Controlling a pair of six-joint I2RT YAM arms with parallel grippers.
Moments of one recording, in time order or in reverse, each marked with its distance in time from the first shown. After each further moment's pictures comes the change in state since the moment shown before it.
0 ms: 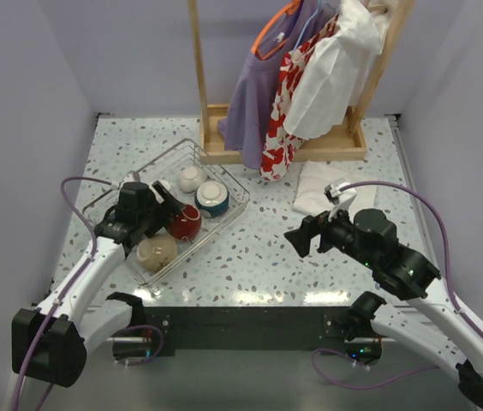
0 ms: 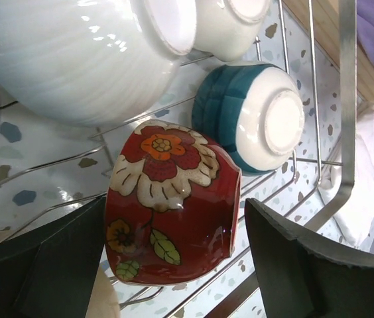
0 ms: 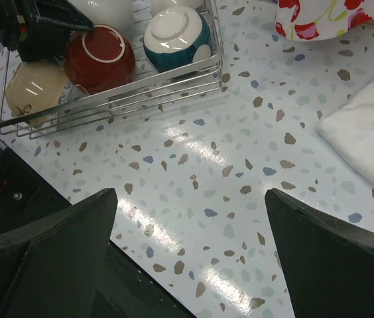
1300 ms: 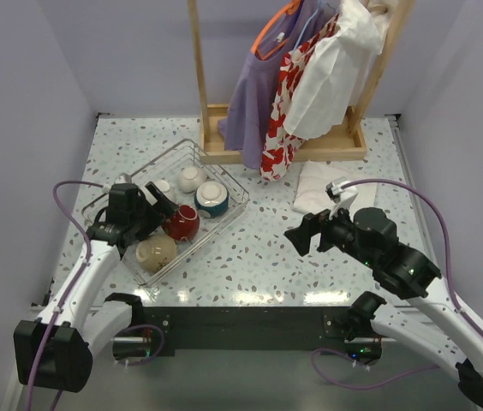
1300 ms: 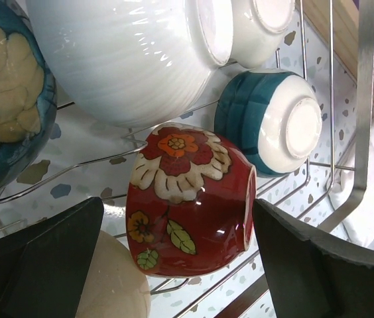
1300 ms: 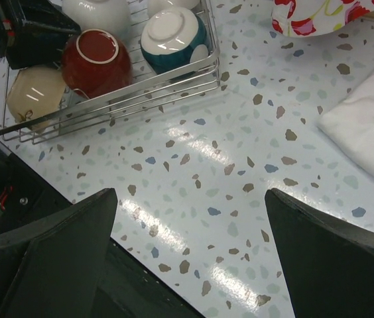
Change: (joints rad) left arm 0.098 -0.049 0.003 -0.066 0.062 0.051; right arm 0.000 0.005 0.016 -0.016 0.014 0.035
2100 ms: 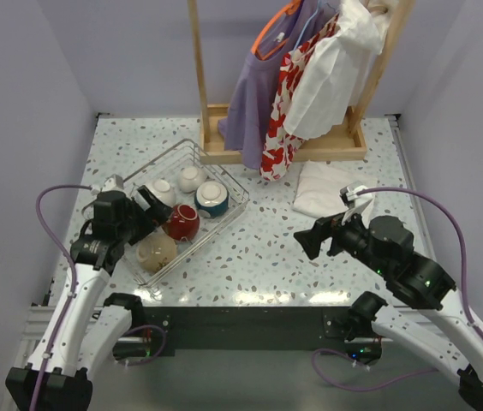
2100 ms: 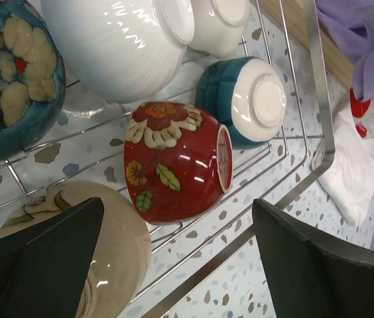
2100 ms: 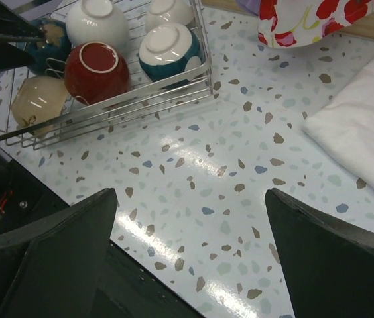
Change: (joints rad) left arm 0.000 -0.225 0.055 -0.184 0.015 0.080; right arm 0.000 -0.089 0.020 -0.061 0.033 -0.012
